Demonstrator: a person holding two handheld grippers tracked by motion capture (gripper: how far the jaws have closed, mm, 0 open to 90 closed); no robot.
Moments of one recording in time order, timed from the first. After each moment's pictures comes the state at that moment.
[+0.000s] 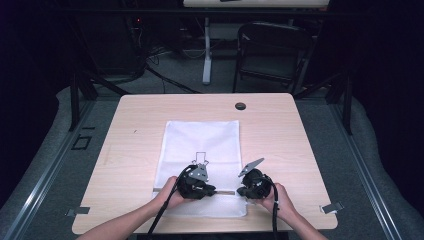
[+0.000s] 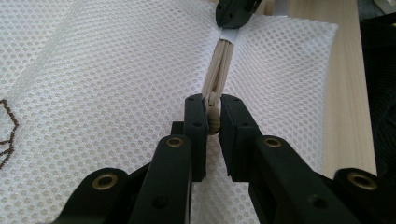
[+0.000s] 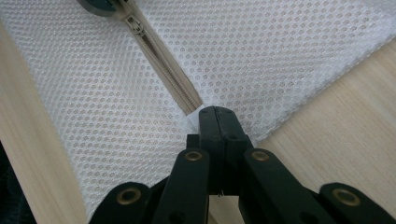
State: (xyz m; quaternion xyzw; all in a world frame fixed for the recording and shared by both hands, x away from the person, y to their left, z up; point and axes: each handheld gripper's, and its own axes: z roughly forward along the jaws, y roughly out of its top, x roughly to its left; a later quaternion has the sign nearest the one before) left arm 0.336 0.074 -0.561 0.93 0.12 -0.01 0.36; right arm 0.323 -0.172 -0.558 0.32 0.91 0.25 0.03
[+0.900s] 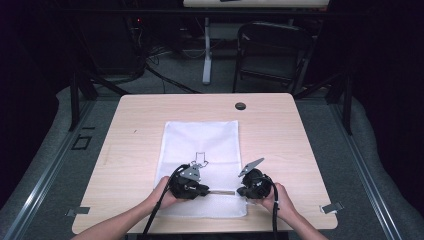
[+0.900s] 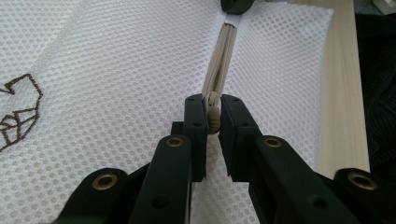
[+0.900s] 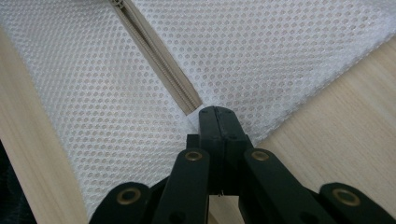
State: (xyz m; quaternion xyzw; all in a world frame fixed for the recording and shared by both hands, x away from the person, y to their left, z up) left arm 0.335 0.095 -0.558 0.92 0.13 -0.01 0.36; right arm 0.324 -0.172 -0.558 0.32 0.91 0.25 0.03
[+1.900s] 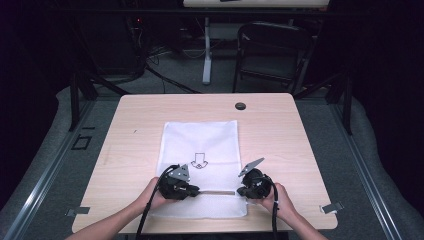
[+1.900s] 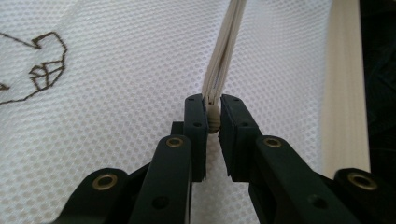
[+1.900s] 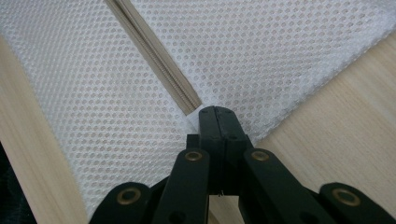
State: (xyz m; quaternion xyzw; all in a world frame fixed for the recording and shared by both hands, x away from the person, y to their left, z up) left arm 0.334 0.123 -0.558 0.93 0.14 -0.01 0.35; right arm 0.324 -0.172 -0.558 0.32 0.91 0.25 0.02
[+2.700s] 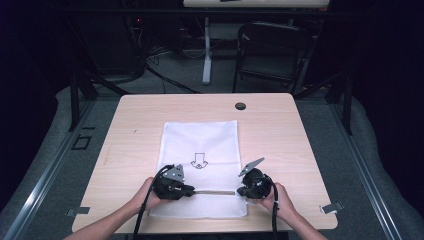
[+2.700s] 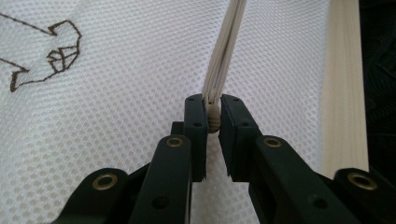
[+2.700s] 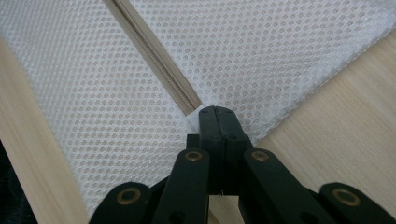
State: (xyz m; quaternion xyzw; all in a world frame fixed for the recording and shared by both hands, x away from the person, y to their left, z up) left arm 0.333 0.140 -0.557 0.92 0.14 -0.01 0.35; right arm 0.324 -0.172 -0.558 0.32 0.91 0.25 0.02
